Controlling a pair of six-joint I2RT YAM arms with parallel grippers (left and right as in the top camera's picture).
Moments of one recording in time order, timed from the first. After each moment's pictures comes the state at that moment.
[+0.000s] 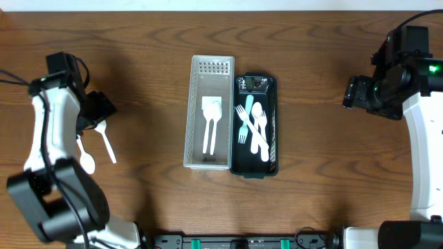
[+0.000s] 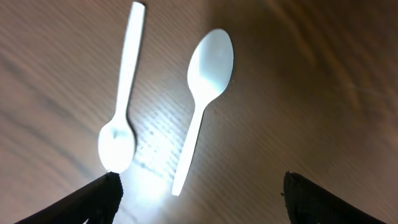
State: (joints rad) left arm 0.32 1.75 1.34 -1.03 -0.10 -0.38; right arm -0.08 1.54 1.61 -1.35 -0.01 0.21
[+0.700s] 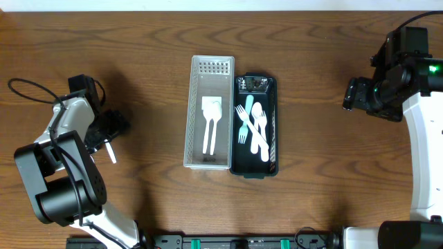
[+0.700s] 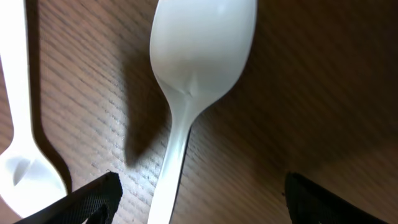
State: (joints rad) left arm 0.33 1.86 1.12 -0.76 -0.06 -0.37; right arm -0.08 1.54 1.61 -1.38 -0.01 0.21
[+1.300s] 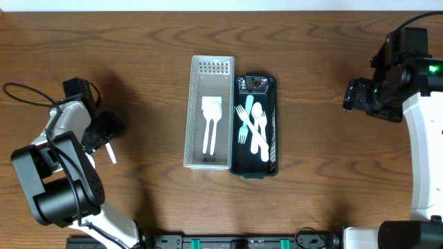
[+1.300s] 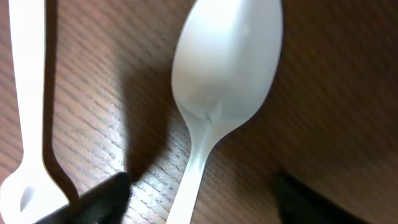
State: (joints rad) left arm 0.36 1.86 1.10 -0.71 -0.05 -0.36; right arm -0.08 1.54 1.61 -1.38 -0.01 0.21
